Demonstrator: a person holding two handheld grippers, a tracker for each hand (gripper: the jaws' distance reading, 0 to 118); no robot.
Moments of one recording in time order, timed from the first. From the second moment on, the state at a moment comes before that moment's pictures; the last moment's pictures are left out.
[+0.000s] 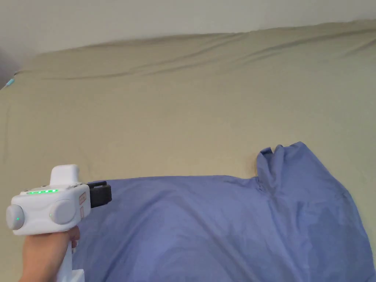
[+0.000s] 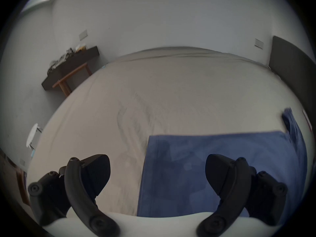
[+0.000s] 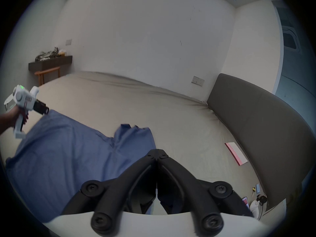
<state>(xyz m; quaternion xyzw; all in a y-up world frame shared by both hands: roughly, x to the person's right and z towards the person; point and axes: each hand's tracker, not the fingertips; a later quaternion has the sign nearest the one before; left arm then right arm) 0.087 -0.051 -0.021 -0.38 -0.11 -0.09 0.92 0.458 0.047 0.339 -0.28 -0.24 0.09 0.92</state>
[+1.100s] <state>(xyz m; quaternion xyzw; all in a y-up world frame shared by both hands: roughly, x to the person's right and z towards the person) 0.060 0.017 0.072 -0.27 -0.18 -0.16 0.93 0.612 -0.098 0.182 -0.54 -0.22 -0.03 0.81</state>
